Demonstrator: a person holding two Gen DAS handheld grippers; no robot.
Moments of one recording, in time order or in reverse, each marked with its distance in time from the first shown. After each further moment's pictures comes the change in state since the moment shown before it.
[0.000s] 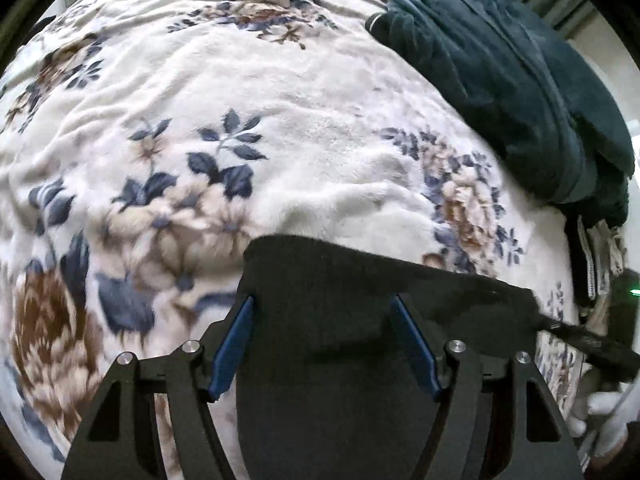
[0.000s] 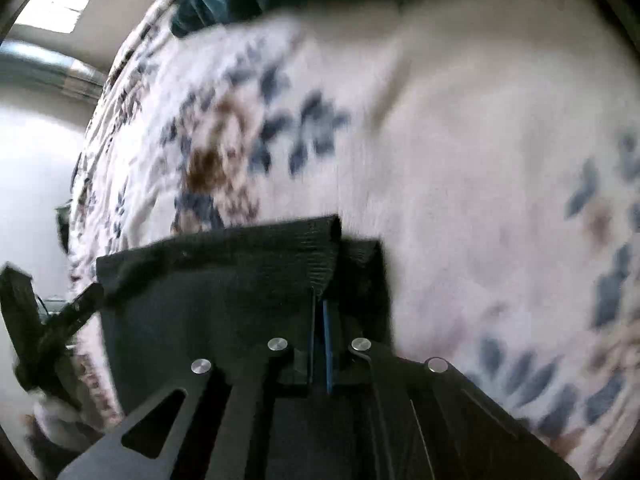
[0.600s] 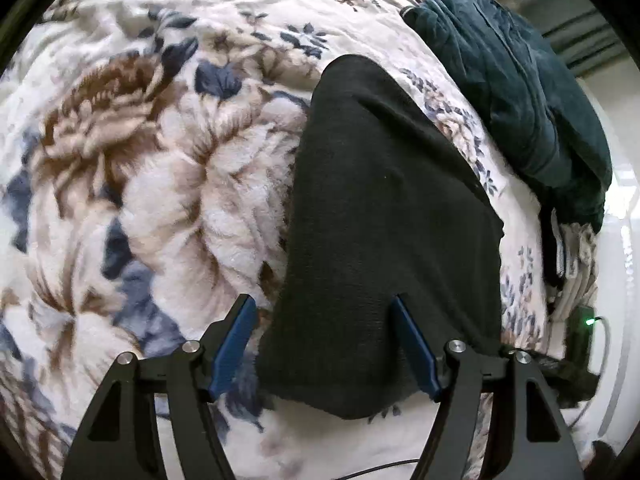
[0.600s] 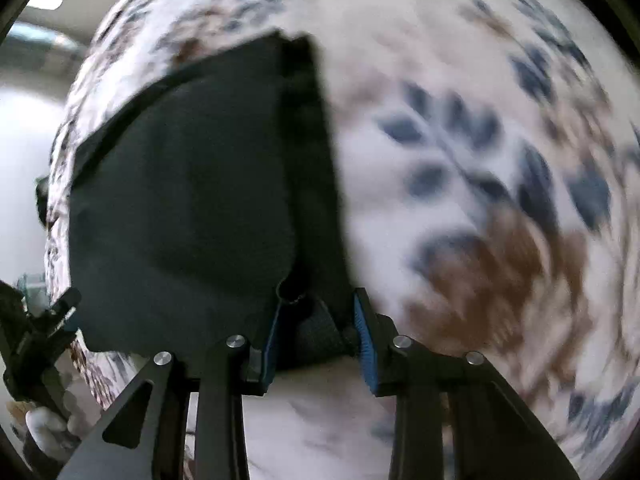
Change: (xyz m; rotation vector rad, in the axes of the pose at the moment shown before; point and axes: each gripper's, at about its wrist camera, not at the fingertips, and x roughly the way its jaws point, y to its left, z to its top) left arm -0.059 0.029 -0.144 -0.187 0.022 -0.066; right arm -0.017 -0.024 -0.134 0.061 0.165 -0.084
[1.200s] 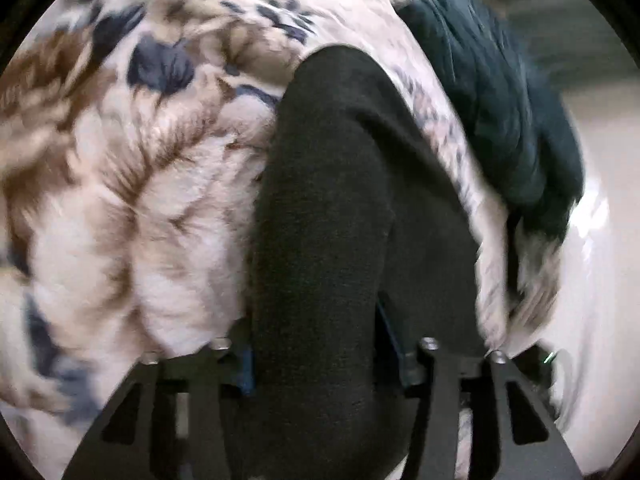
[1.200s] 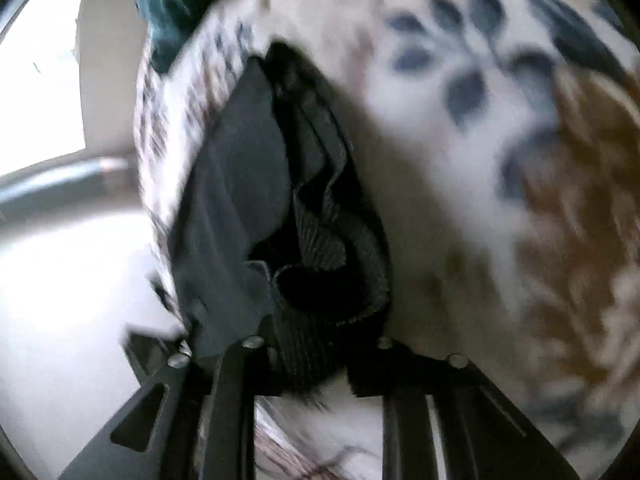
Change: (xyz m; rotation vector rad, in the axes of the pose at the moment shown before) left arm 0.042 0.015 0.041 0.014 0.090 -0.201; right arm 0.038 -0.019 -0.036 0.357 0.004 0.464
